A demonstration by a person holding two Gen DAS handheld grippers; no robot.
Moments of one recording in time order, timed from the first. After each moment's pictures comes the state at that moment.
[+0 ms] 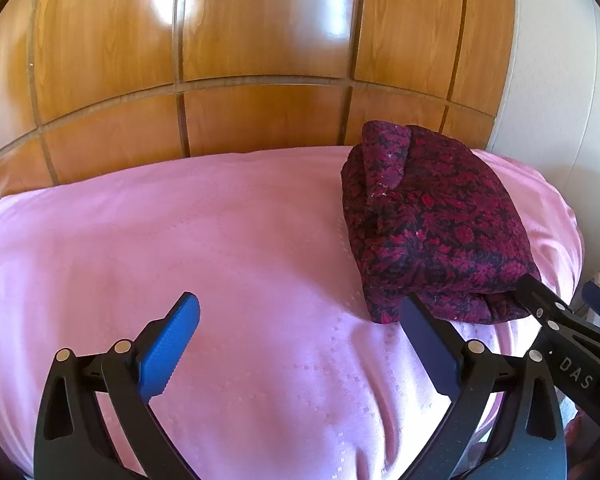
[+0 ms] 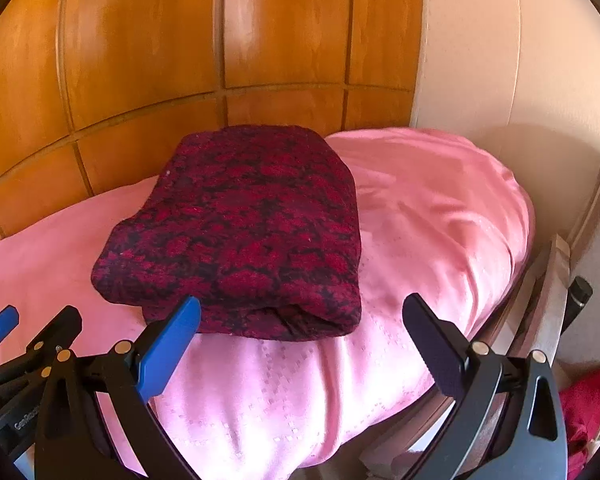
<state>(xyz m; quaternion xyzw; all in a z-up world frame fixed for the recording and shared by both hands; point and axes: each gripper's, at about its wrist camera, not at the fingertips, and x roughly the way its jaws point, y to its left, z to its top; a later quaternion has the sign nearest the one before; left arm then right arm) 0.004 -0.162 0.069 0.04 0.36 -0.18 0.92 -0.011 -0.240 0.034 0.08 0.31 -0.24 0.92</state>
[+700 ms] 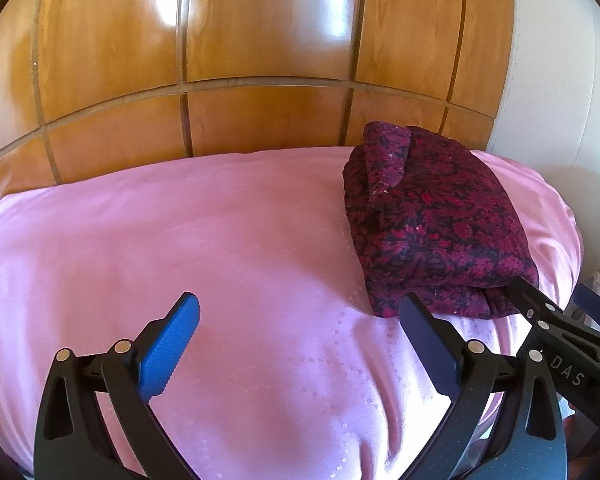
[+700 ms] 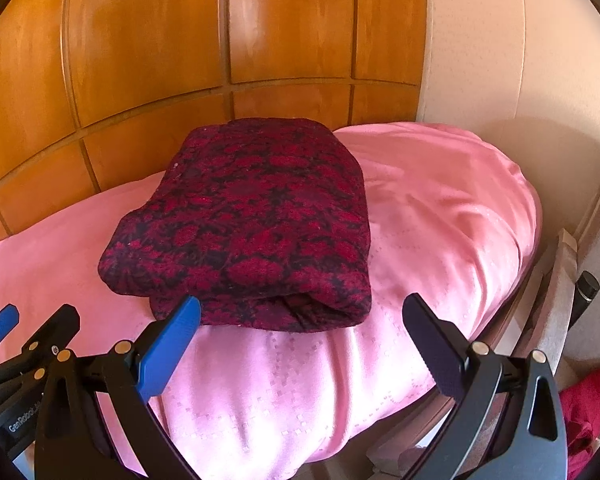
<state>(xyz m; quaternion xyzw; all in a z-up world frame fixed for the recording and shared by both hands) -0.002 -0.150 0.071 0.04 0.36 -0.18 0.92 -0.012 -0.237 0.029 0.09 0.32 -0.23 0.92</state>
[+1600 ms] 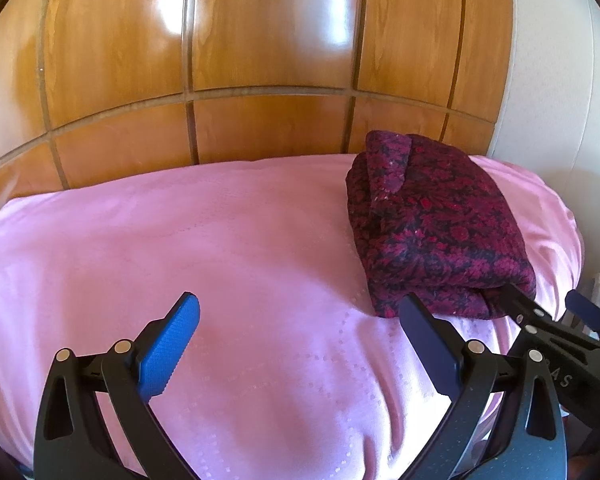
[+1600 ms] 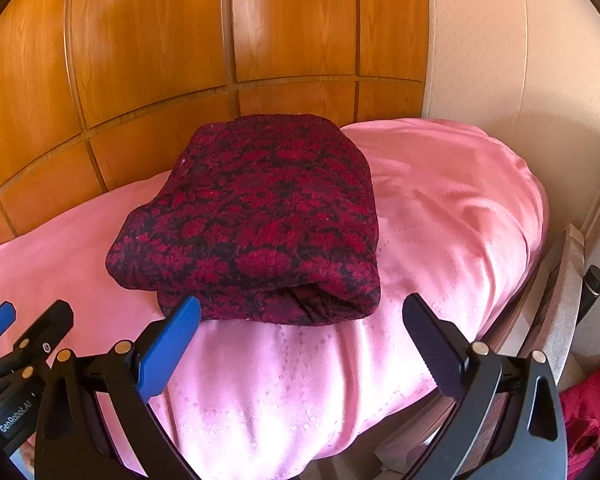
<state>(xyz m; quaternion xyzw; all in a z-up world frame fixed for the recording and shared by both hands) -0.009 -0.148 0.076 0.04 0.34 -0.18 0.92 -0.014 -0.236 0.025 0.10 0.32 -0.22 0.92</state>
